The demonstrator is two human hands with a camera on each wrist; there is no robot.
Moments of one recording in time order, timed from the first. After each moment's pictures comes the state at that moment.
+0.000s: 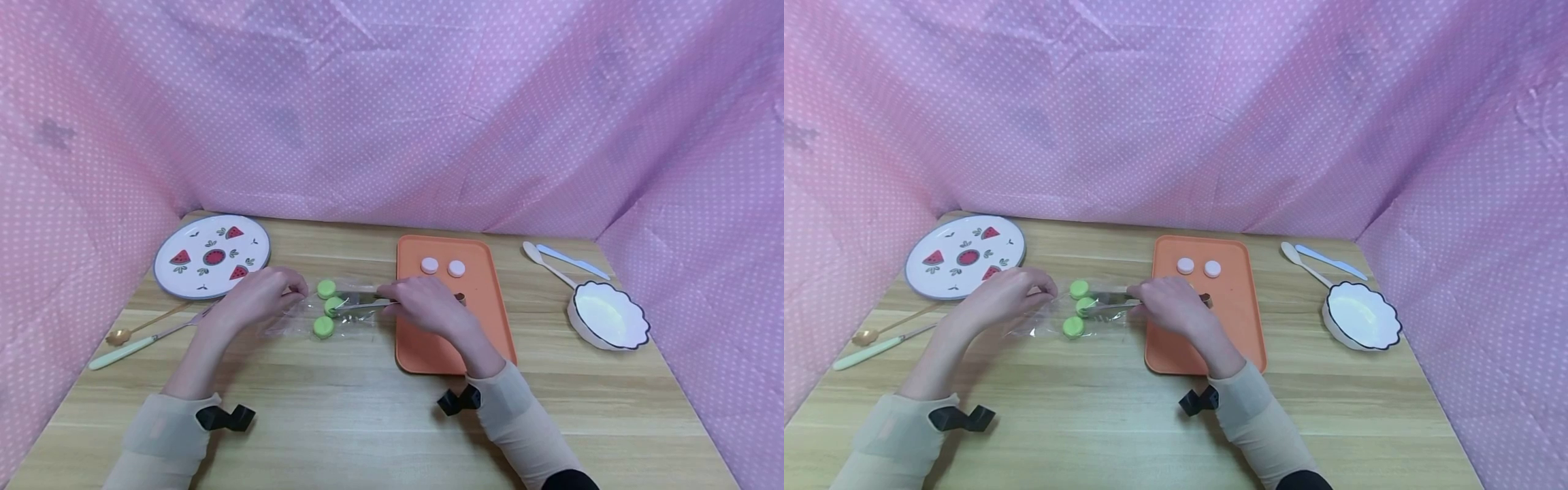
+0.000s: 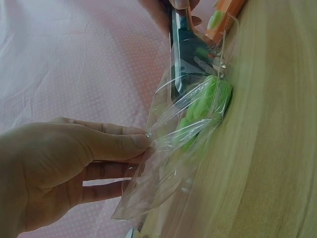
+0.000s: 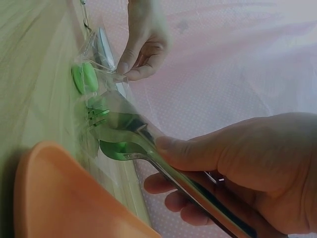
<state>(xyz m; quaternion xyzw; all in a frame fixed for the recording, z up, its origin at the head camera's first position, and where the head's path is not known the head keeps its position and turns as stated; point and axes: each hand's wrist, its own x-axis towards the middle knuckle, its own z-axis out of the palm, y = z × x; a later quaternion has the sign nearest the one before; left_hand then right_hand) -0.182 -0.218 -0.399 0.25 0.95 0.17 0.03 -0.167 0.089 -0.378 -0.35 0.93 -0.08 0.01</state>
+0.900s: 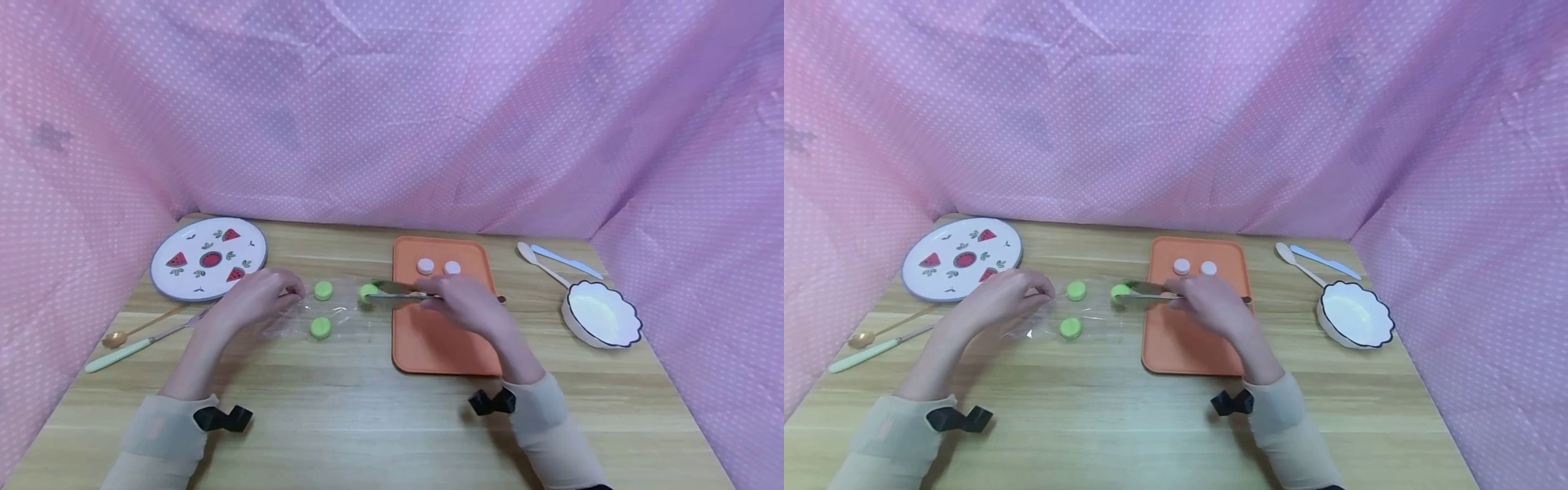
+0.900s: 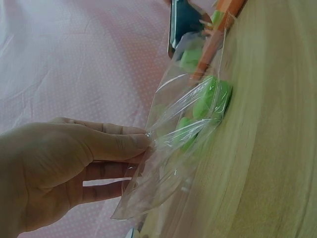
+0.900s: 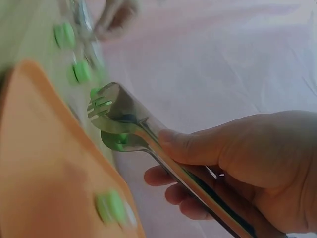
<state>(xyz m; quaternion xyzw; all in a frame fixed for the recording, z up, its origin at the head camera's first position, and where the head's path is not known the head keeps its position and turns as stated) -0.179 -0.217 -0.398 0.24 0.95 0.17 0.04 -0.159 0.154 -0.367 -0.30 0.95 -0.12 0.01</state>
